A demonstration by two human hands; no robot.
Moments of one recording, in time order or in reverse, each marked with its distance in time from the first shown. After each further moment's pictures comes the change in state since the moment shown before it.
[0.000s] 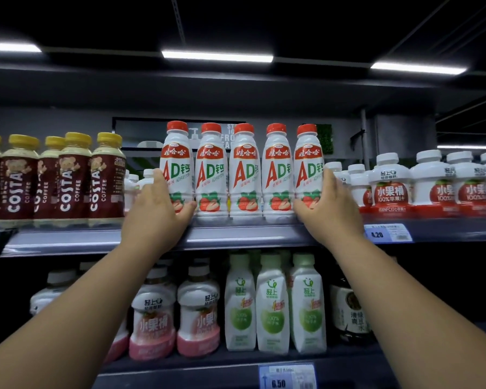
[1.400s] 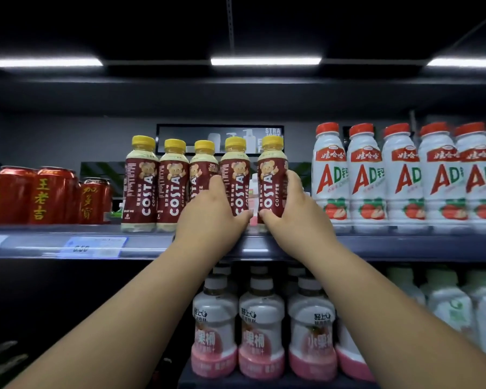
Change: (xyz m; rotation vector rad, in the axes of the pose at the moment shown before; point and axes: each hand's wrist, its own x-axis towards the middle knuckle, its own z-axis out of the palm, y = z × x) left_hand 0.034 -0.156 -0.089 0.040 -0.029 0.063; right_hand -0.078 -0.295 0.123 0.206 -0.173 -0.188
